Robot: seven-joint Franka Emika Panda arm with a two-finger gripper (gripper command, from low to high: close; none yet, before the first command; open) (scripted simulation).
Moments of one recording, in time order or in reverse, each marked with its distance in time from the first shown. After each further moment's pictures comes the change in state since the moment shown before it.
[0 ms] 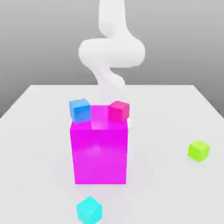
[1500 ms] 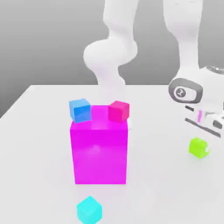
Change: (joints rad) arm 0.760 0.859 0.130 -0.420 -0.082 0.544 -1.047
